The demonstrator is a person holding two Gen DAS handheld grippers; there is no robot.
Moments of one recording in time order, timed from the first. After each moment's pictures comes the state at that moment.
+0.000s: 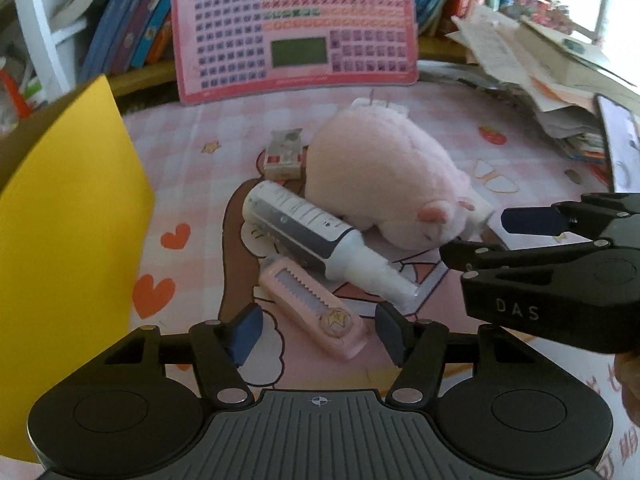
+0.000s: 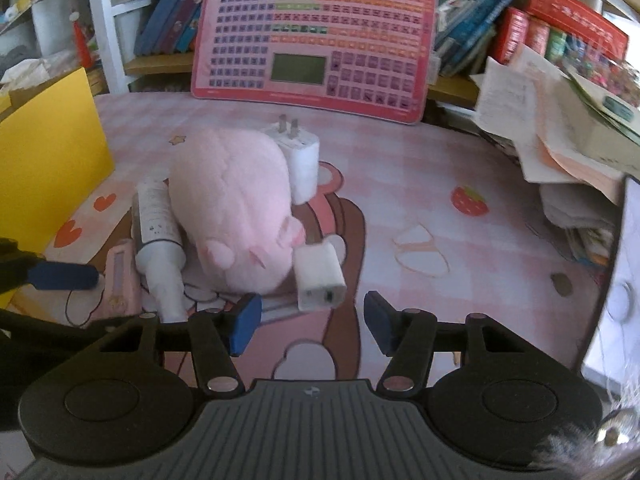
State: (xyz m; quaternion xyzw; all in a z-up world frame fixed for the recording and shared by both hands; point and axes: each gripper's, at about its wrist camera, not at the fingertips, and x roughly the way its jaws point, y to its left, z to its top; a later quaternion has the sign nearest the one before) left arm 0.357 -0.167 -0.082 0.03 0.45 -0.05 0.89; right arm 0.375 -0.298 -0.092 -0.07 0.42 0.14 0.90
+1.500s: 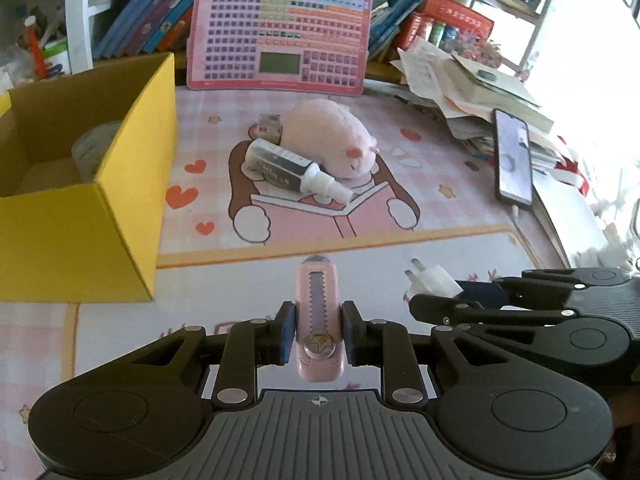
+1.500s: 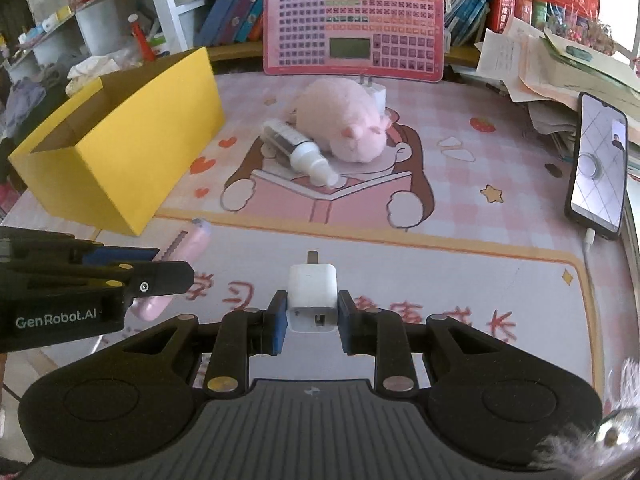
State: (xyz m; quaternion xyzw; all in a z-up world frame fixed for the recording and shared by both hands) left arm 0.218 -0.114 -0.040 -0.04 0.43 -0.14 0.89; right arm 0.216 -0.280 -0.048 -0.01 0.43 0.16 0.89
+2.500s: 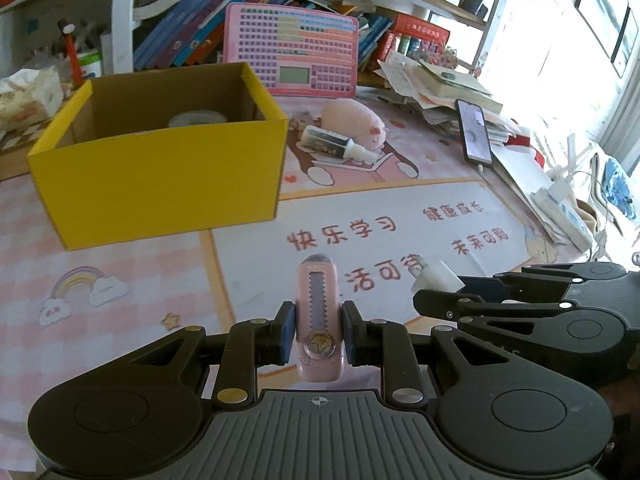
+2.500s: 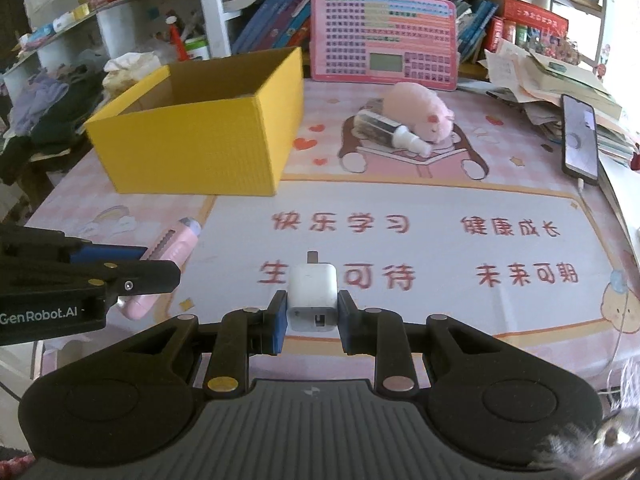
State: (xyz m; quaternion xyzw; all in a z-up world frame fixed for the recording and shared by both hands) left arm 0.103 0.033 -0.022 -0.02 0.40 -0.21 0.89; right arm 0.083 -0.136 -0.026 0.00 0.40 0.10 0.91
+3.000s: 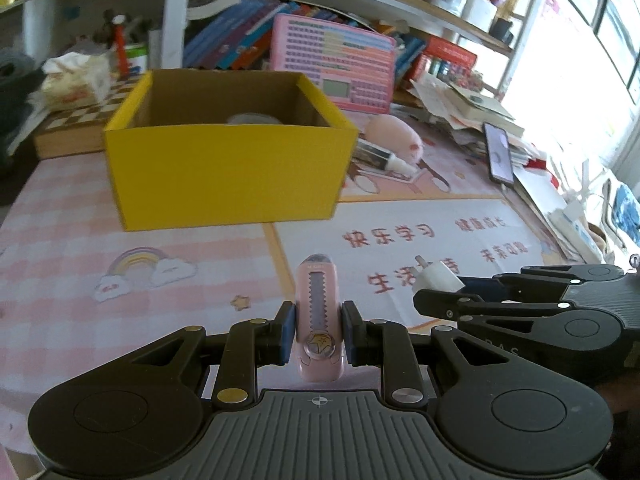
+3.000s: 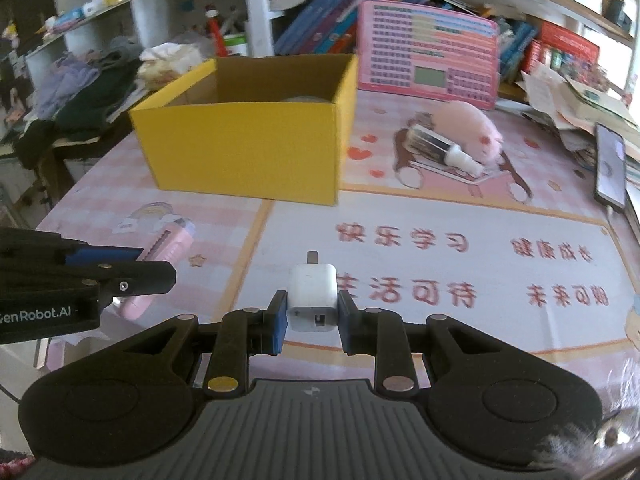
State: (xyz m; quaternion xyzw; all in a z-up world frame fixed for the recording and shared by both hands) left arm 0.090 0.092 -0.023 -0.05 0.39 -0.17 0.90; right arm 0.083 -0.080 -0.023 -0.03 0.39 0.13 0.91
